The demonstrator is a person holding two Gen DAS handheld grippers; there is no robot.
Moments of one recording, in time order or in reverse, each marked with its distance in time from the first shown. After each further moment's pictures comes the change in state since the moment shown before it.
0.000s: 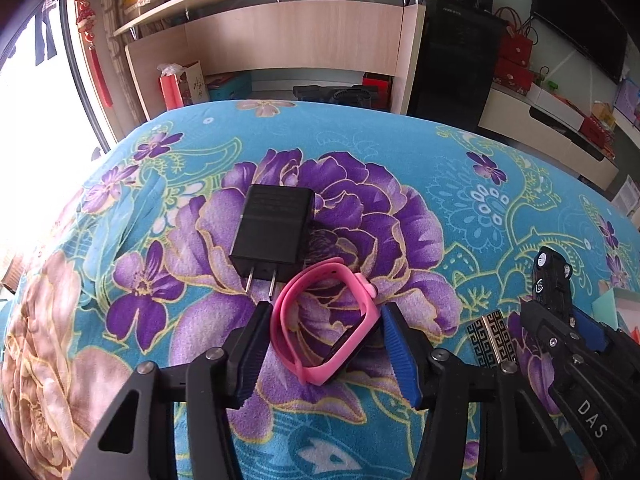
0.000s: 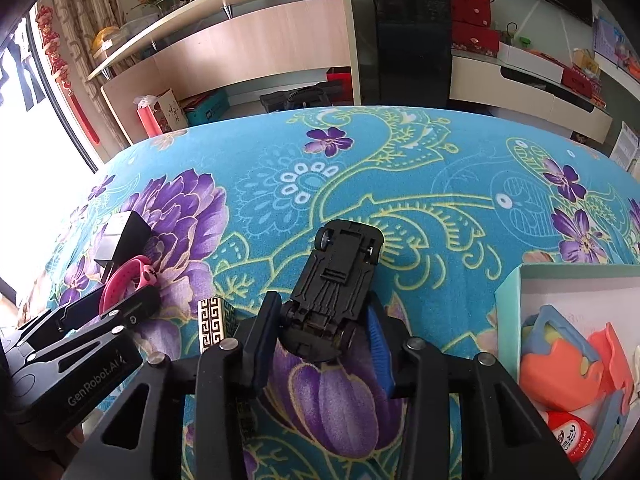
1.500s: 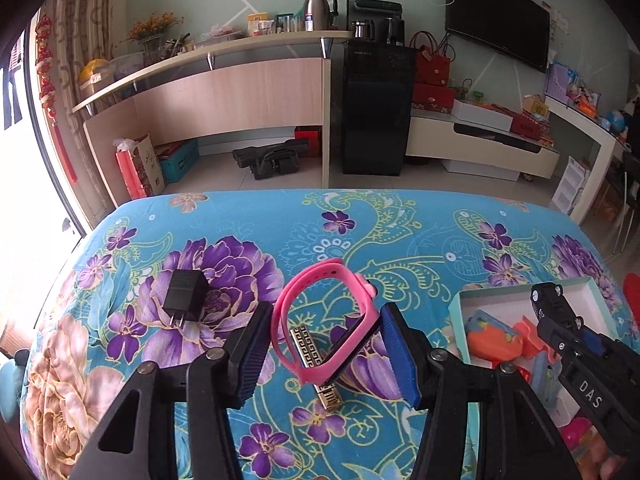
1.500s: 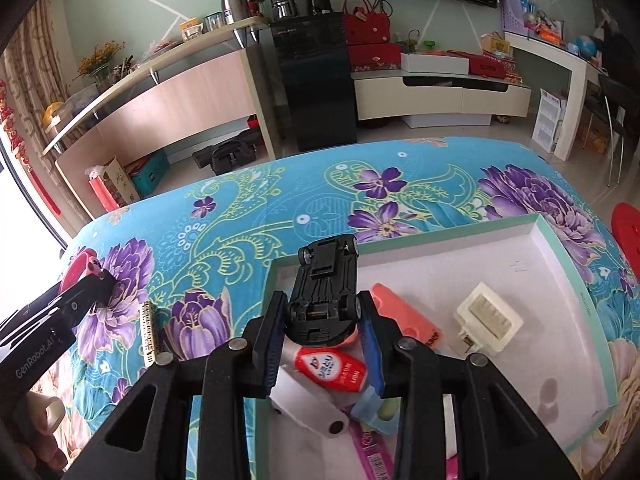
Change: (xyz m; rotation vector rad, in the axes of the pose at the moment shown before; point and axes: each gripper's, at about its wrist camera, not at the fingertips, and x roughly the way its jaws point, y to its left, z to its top) left arm -0.117 -0.104 -0.004 0.180 -0.175 -0.136; right arm -0.130 -0.119 -0.027 0.205 -0.122 -0.188
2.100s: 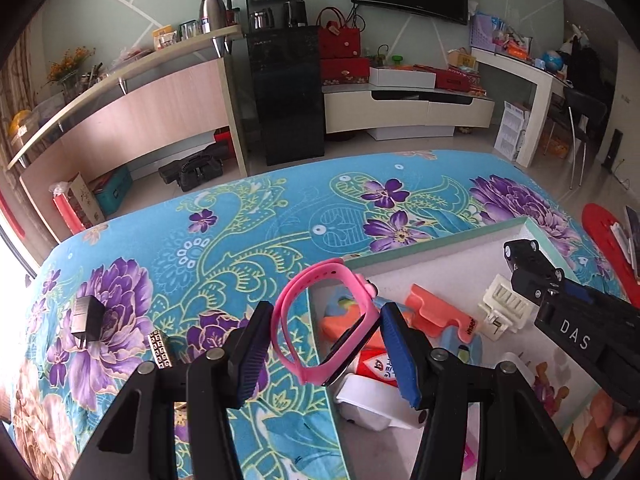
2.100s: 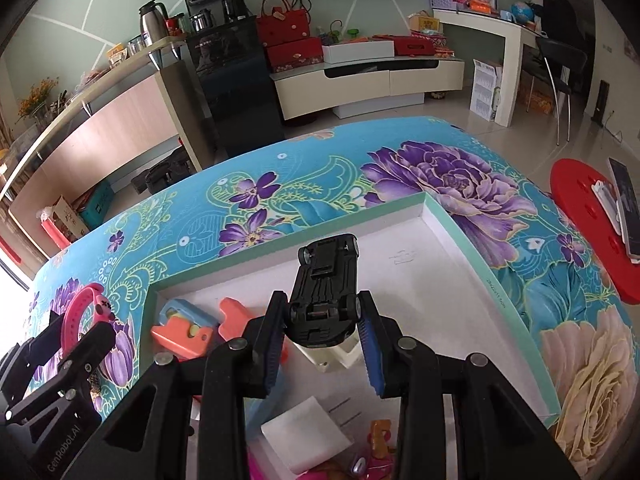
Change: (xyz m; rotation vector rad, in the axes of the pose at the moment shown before) left arm 0.015 -0.127 -0.018 0.211 0.050 -0.145; right arm -0.005 -0.096 0.002 0.177 0.021 -0.126
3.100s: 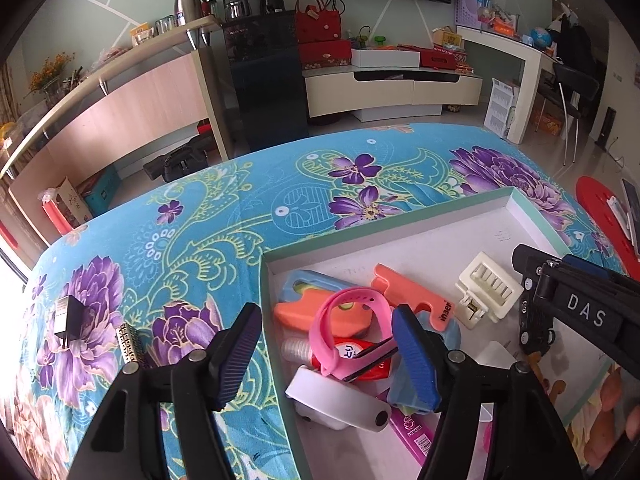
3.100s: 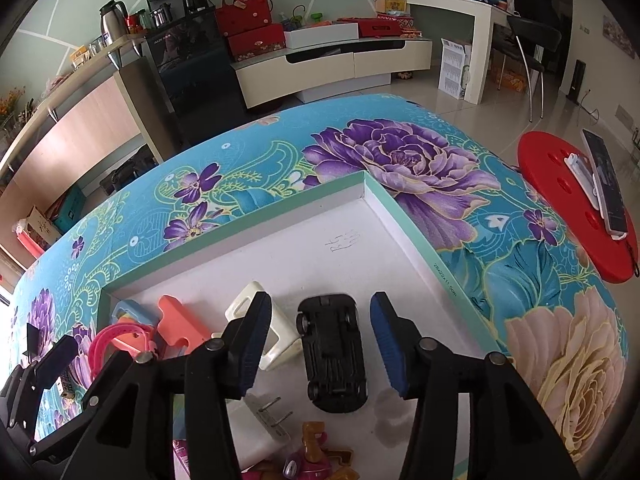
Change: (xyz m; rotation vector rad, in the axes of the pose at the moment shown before) left arm 0.014 -0.024 -0.004 0.032 0.049 -0.011; right arm 0.003 -0.028 0.002 0.045 0.033 -0.080
